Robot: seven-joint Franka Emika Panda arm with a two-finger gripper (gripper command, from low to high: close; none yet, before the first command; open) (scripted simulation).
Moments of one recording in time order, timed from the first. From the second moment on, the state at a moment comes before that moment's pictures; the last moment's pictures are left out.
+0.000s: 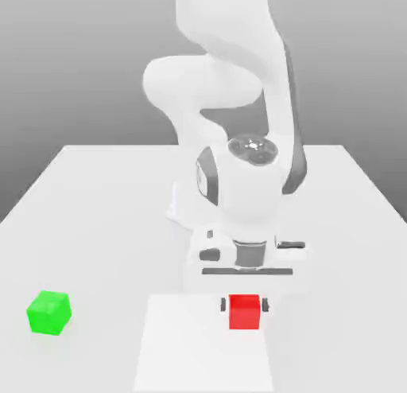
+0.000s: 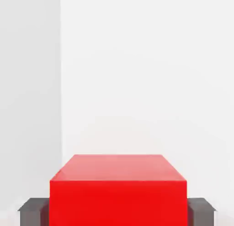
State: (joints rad) arm 0.07 0.23 0.08 -2.79 -0.13 3.02 1.08
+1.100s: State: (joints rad) arm -0.52 0.13 -0.12 -2.58 0.04 2.72 1.61
